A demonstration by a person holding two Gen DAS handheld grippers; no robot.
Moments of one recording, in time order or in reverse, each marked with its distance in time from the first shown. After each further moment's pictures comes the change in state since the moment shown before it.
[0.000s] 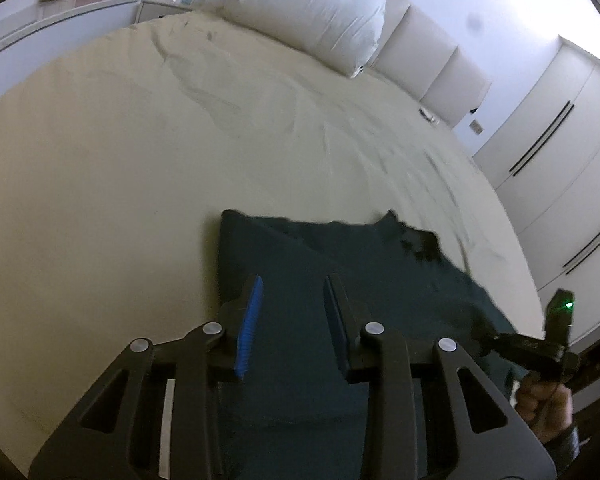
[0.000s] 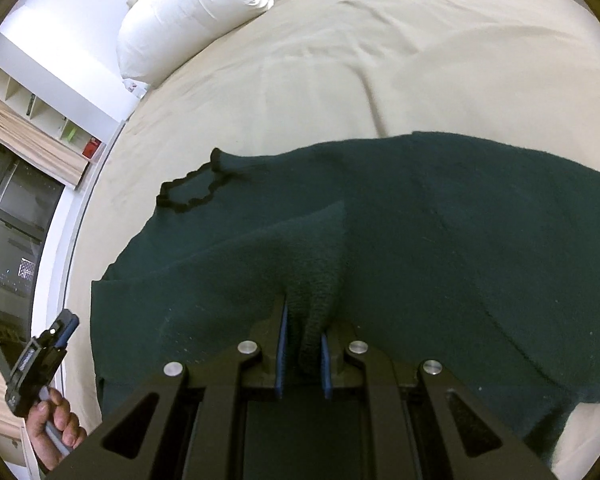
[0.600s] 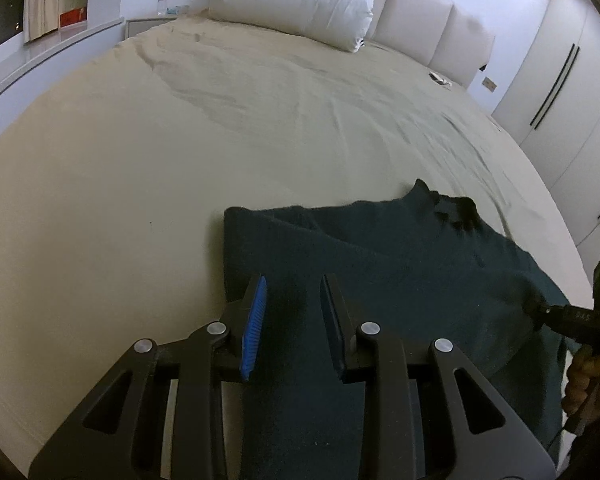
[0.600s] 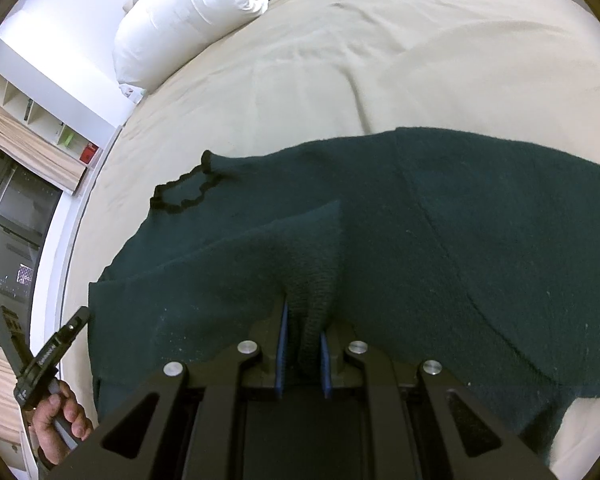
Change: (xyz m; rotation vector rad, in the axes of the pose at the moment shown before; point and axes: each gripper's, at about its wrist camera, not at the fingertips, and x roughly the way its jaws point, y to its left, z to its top) left arm 0.038 -0.025 -0.003 0.158 0.035 0.121; right arm -0.001 -0.007 -0.006 0.024 -0.011 -0.001
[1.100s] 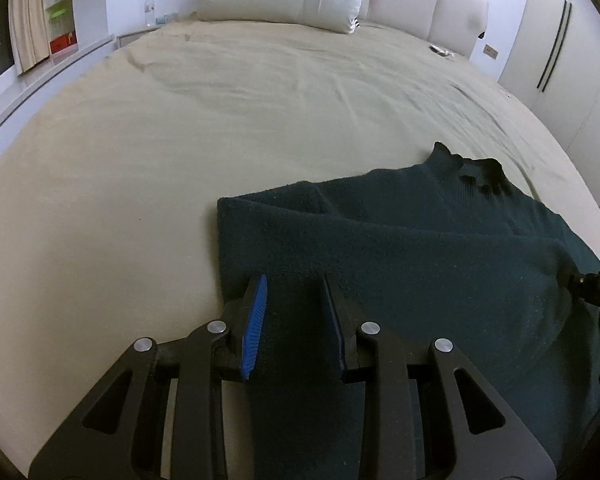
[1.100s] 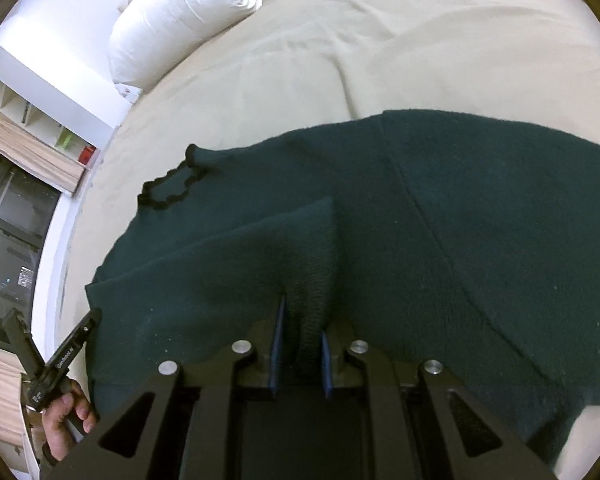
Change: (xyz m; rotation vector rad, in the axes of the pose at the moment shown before) left arm 0.029 -0.012 -0.008 0.113 0.032 0.090; right arm 0.007 -0.012 -0.005 0.021 -0.006 0.023
